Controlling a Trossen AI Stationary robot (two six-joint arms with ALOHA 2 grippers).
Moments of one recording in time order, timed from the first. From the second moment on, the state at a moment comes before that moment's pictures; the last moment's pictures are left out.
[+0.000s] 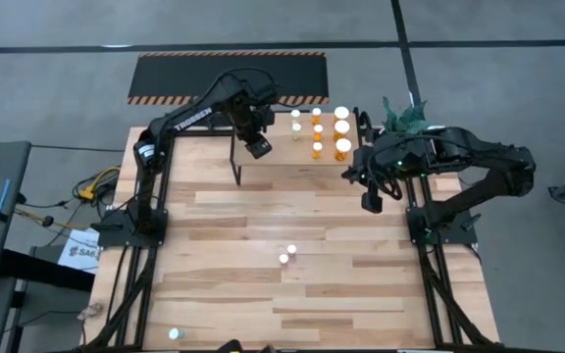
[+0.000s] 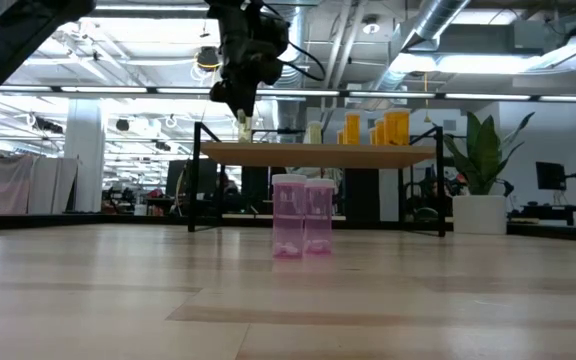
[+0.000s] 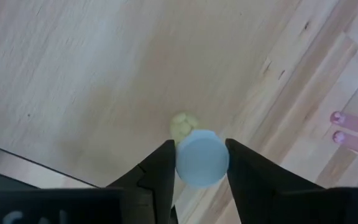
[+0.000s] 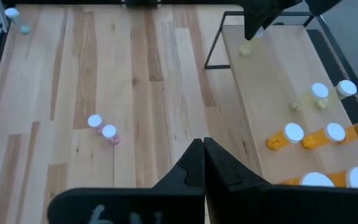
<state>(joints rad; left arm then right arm) 0.55 2.04 2.18 -1.56 0.16 0.00 0.06 1.27 1.66 -1.14 0.21 0.07</state>
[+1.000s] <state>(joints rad) 0.62 1.80 2.32 -1.46 0.04 0.07 0.03 1.34 1.66 -0.88 0.18 0.07</state>
